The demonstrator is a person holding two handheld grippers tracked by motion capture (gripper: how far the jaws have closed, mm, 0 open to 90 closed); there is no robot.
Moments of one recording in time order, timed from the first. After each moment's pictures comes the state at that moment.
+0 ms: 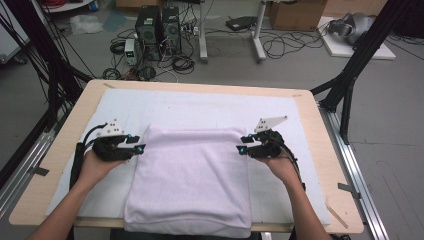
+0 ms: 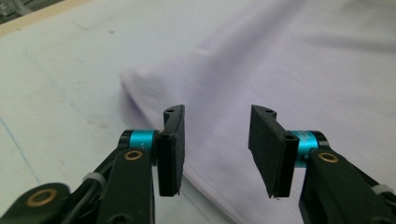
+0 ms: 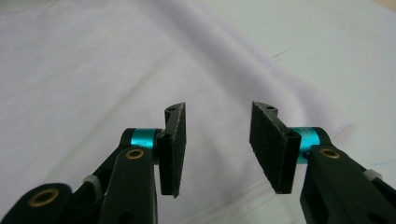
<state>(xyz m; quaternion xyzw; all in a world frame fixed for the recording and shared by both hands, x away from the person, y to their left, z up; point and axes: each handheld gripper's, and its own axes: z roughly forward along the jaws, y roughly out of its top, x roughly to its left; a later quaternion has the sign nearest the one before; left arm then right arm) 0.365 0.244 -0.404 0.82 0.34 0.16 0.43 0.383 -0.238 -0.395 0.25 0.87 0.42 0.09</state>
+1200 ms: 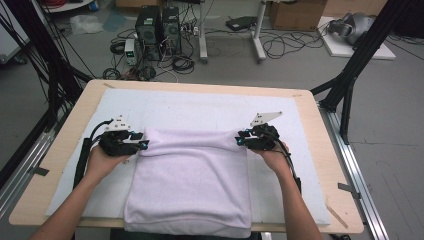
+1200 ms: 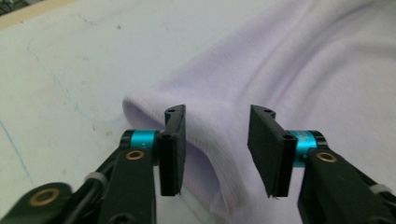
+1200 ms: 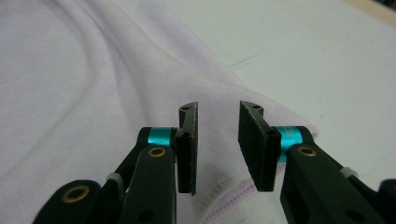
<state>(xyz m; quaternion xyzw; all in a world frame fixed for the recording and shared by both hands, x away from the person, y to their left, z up) 0.369 0.229 -0.411 0.83 0.34 0.17 0.41 0.406 -0.232 -0.413 0.26 0.86 0.41 0.11</state>
